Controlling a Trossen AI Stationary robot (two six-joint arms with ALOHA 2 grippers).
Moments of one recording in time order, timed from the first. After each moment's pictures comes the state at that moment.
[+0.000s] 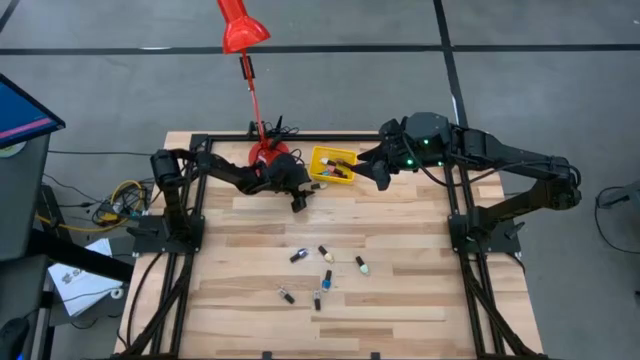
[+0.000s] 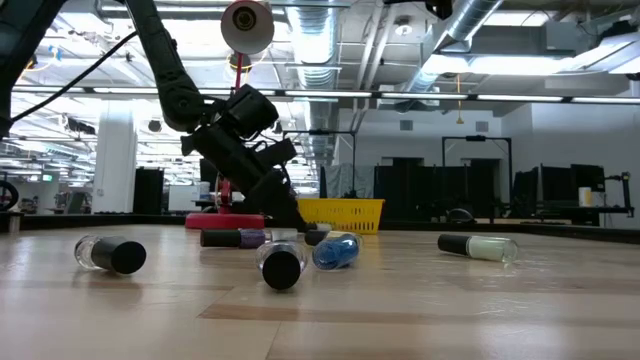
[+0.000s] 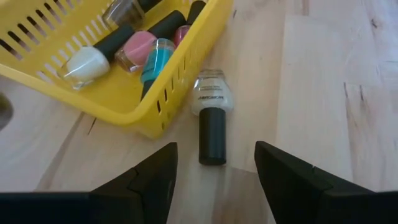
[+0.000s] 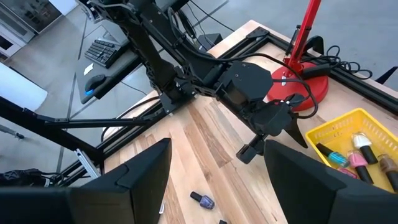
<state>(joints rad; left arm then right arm) 0.43 1.87 0.75 0.43 0.08 0.16 -0.16 1.27 1.44 -0.63 -0.02 0.52</state>
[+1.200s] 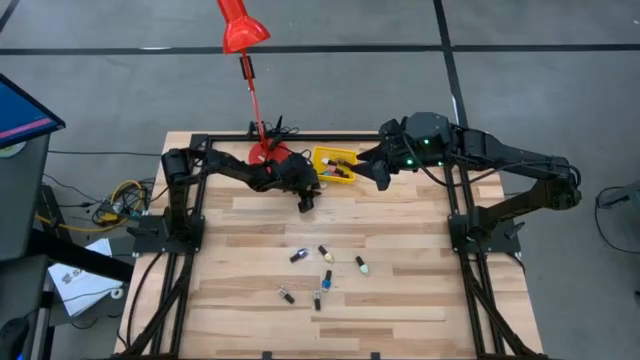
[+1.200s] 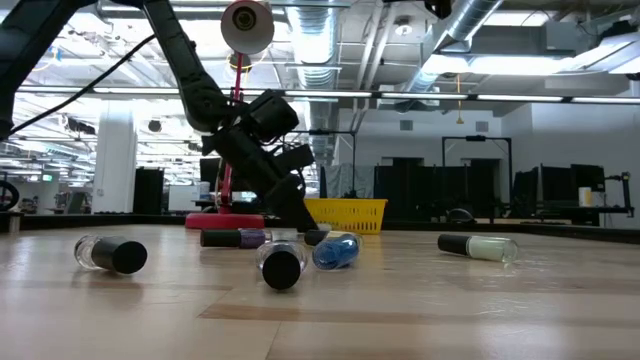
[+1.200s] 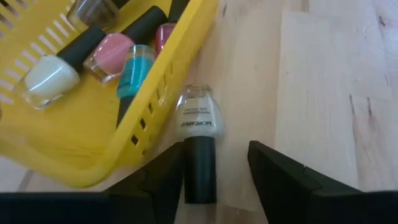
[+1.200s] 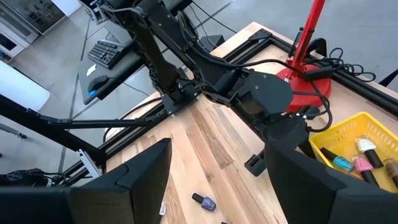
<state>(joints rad) 0.41 1.96 0.89 0.27 0.09 0.17 -0.16 1.27 1.44 -0.62 -0.02 0.52</state>
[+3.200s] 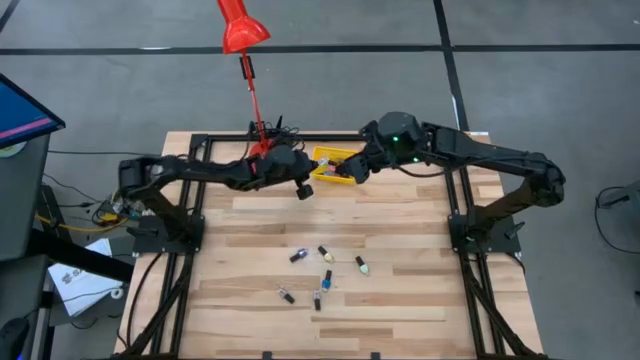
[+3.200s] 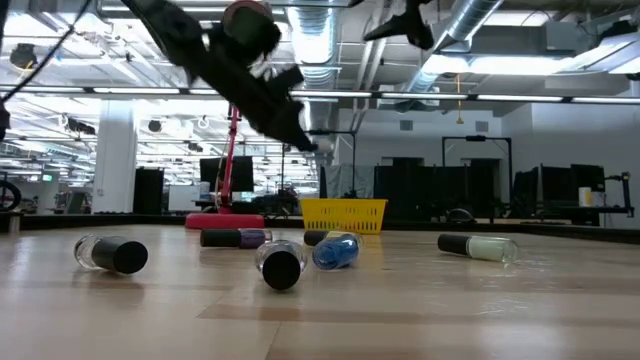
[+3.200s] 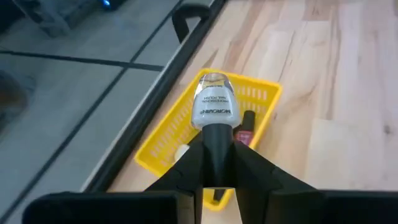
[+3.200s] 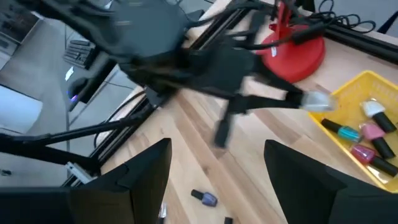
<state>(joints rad) 0.32 1.60 0.89 0.19 -0.27 0.18 -0.22 1.40 1.44 -0.60 -0.09 0.66</state>
